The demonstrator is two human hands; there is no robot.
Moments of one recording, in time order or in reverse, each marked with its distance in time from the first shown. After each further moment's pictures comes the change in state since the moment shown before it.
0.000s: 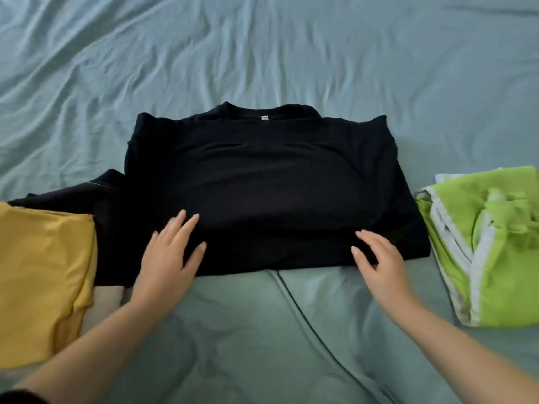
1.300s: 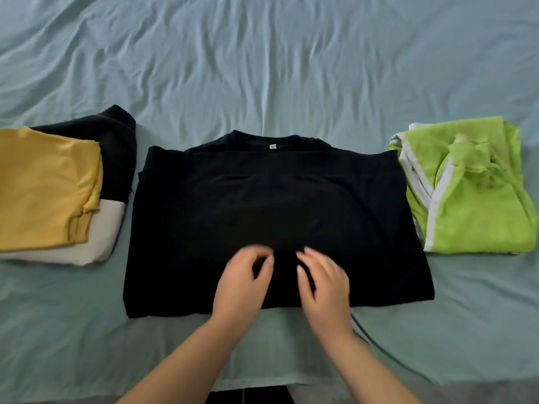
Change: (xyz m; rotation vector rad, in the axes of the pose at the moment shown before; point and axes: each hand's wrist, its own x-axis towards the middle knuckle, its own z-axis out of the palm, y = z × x) left_hand -0.164 0.137 0.075 -0.428 -0.073 -0.199; right_hand -0.179 -0.024 0.035 -0.080 0.093 -0.179
